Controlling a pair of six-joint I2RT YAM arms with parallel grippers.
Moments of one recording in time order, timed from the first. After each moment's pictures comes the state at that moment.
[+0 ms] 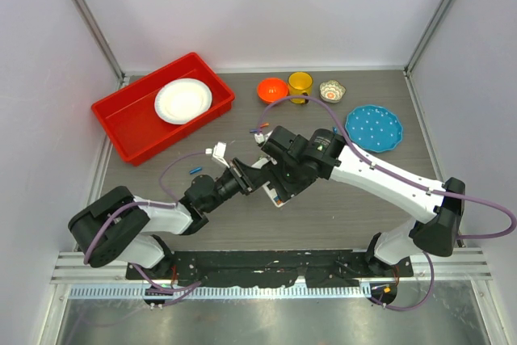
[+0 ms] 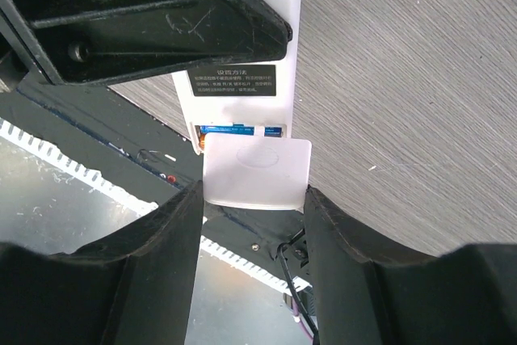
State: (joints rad) left arm -0.85 1.40 0.28 1.20 0.06 -1.19; right arm 1.02 1.47 1.48 -1.20 0.09 0.37
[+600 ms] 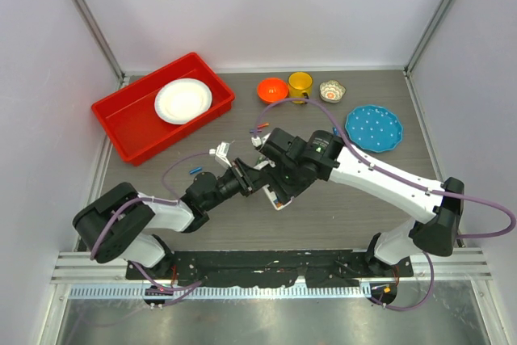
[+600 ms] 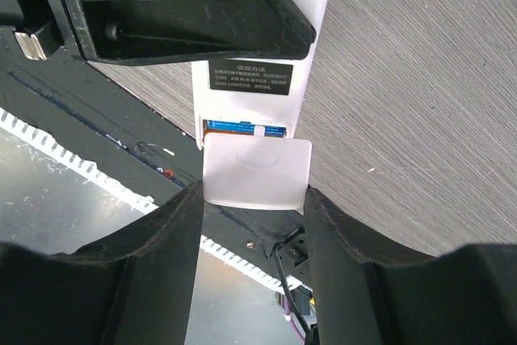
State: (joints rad) left arm -0.81 1.44 0.29 1.17 0.15 -1.26; right arm 1.04 1.47 1.48 -1.21 0.08 0.34
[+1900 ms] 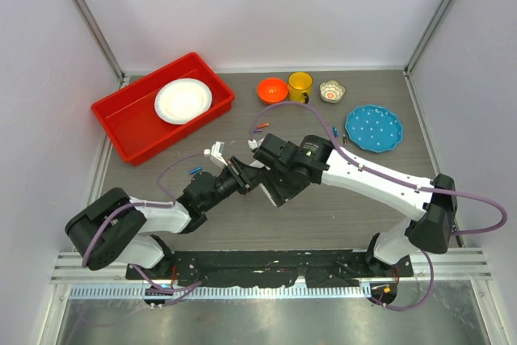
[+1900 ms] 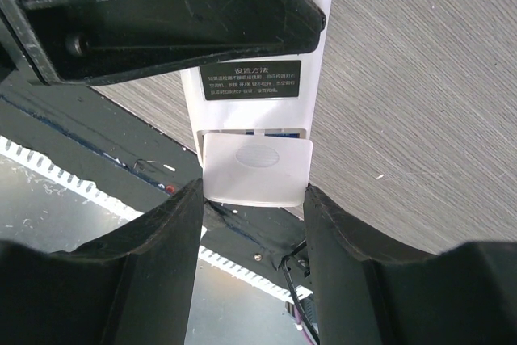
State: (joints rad) left arm -0.81 1.38 0.28 1.10 0.09 -1.28; right arm 1.07 1.51 1.44 -1.15 0.11 0.39
